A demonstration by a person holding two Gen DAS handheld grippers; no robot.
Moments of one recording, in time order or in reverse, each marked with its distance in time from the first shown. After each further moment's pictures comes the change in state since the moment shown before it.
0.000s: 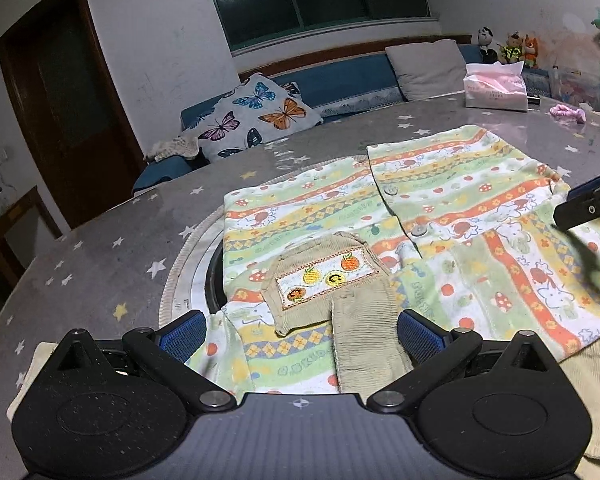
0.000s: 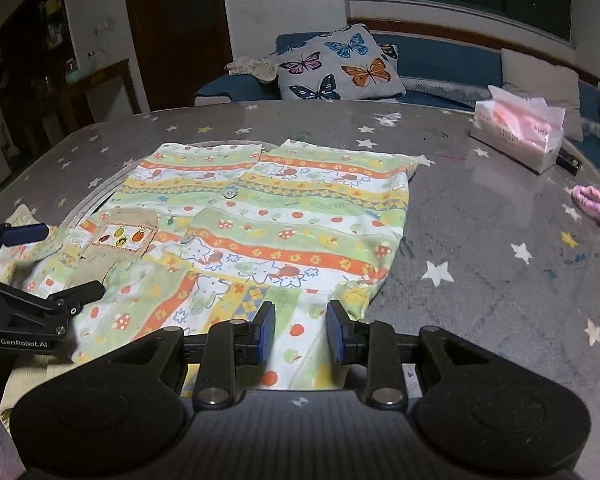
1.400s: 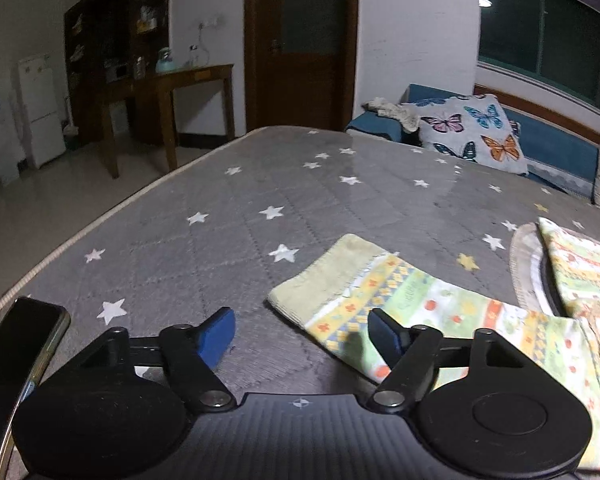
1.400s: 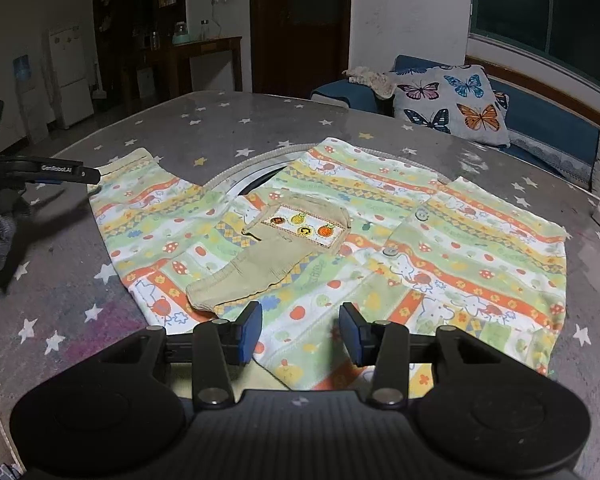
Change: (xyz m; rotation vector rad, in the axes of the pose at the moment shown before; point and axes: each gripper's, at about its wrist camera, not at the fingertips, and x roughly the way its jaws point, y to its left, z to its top) left arm -0.037 0.217 -0.084 -0.602 0.079 0.362; right arm -0.005 0.120 -0.010 -0.269 -0.028 0.185
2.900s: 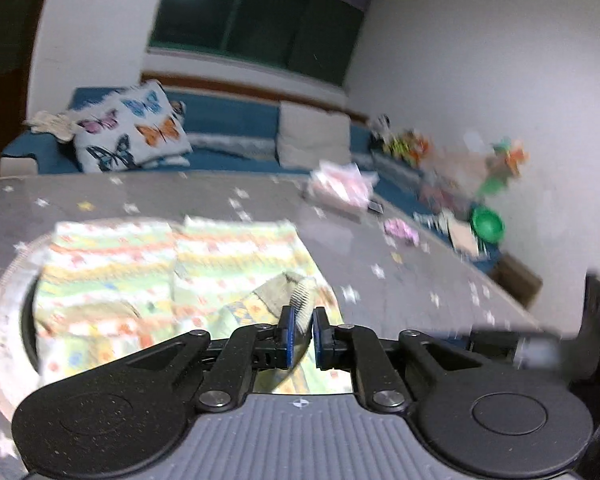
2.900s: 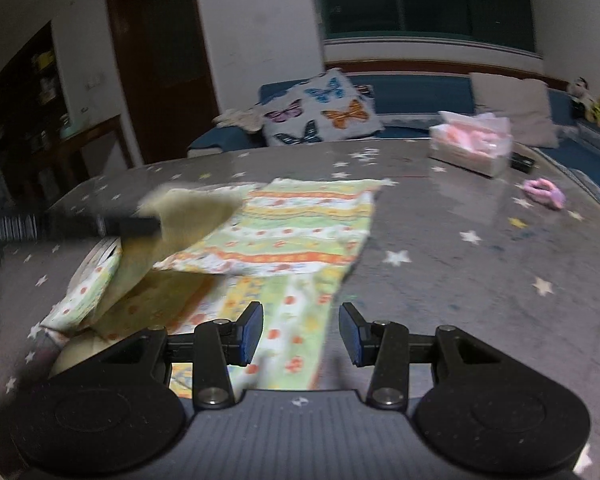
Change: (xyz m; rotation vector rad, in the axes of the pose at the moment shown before) left arm -0.120 -0.267 -0.028 0.338 0.043 -0.901; right arm -0.089 -0.110 -0.063 0.377 -0.144 -0.222
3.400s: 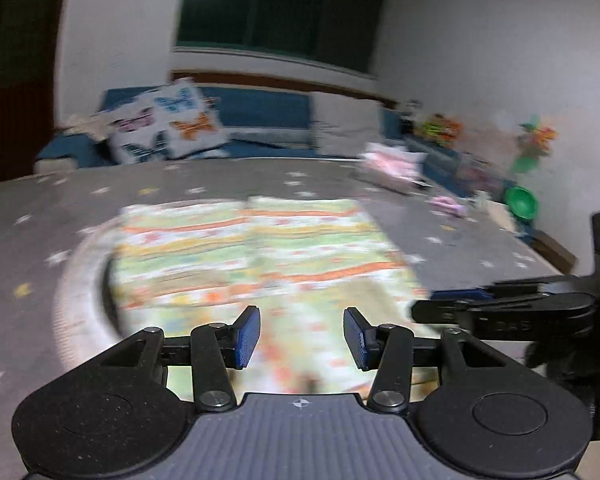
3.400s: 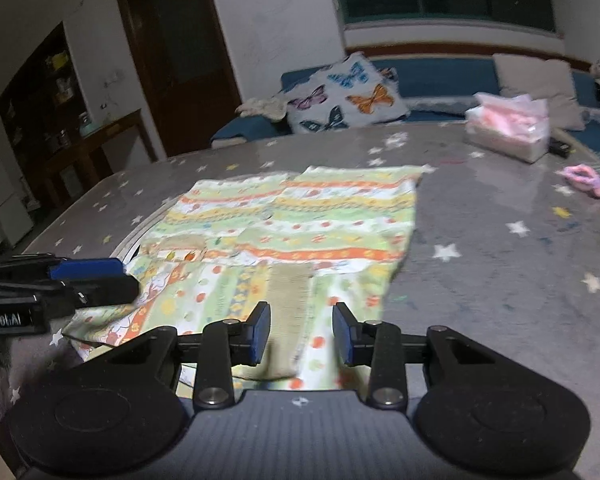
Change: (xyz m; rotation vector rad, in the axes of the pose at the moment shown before) left arm -0.032 0.052 -0.025 0.013 0.015 0.145; right arm 0.036 0.022 0.010 0.005 0.068 0.102
